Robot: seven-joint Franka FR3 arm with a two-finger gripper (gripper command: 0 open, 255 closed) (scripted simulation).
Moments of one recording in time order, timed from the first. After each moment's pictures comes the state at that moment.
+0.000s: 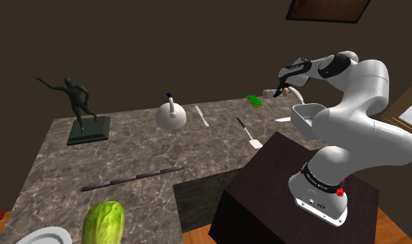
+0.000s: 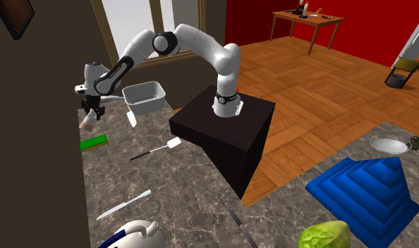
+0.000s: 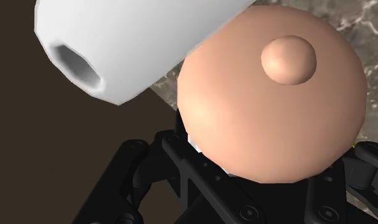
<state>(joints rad) -1.29 1.17 0.39 -1.17 -0.28 2.59 -1.24</state>
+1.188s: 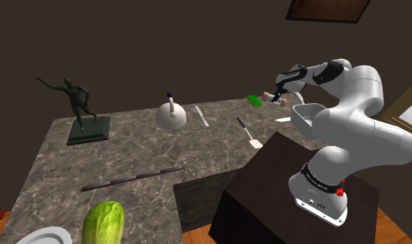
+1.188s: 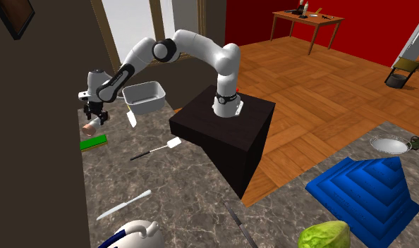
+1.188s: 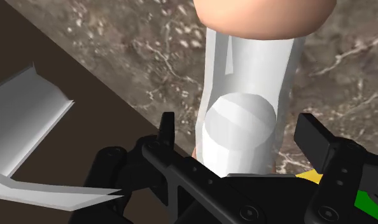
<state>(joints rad) -1.27 1.27 0.38 -1.09 -0.29 2.61 -1.25</state>
